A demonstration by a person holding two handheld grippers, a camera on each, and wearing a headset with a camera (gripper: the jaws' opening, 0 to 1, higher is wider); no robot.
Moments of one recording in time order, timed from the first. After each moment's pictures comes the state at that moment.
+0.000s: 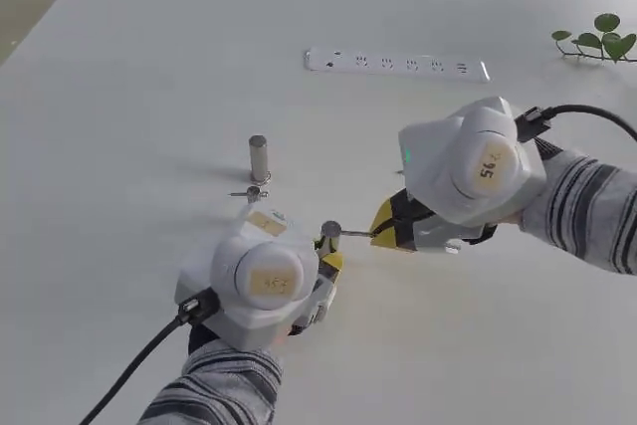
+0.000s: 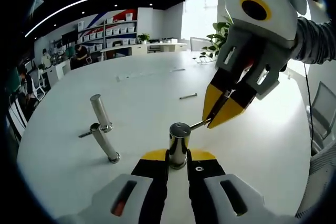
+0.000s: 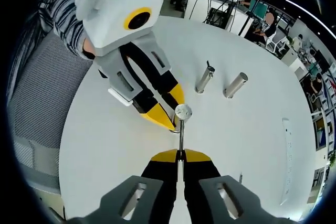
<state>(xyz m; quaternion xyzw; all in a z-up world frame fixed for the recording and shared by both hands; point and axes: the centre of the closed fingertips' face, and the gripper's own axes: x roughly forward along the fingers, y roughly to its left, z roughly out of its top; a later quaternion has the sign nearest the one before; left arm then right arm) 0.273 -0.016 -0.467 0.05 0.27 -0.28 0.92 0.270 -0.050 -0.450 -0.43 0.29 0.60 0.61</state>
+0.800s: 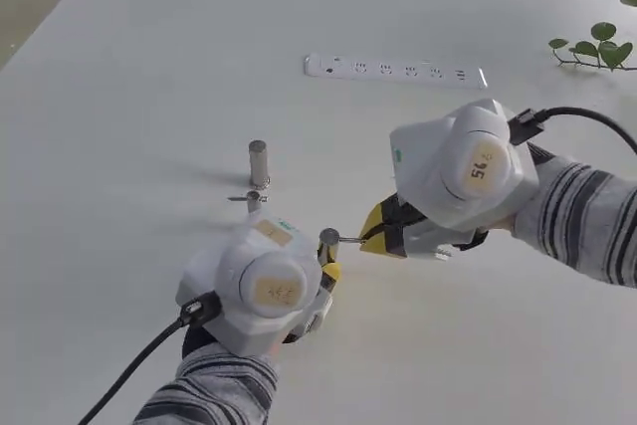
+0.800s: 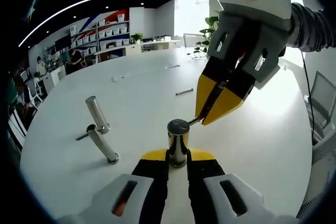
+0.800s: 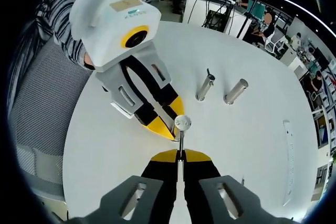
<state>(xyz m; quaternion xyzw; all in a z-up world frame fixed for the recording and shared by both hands) 0.269 -0.015 -0.472 0.08 0.27 -0.29 0.91 0.268 -0.038 -0.446 -0.41 0.29 0.61 0.62</state>
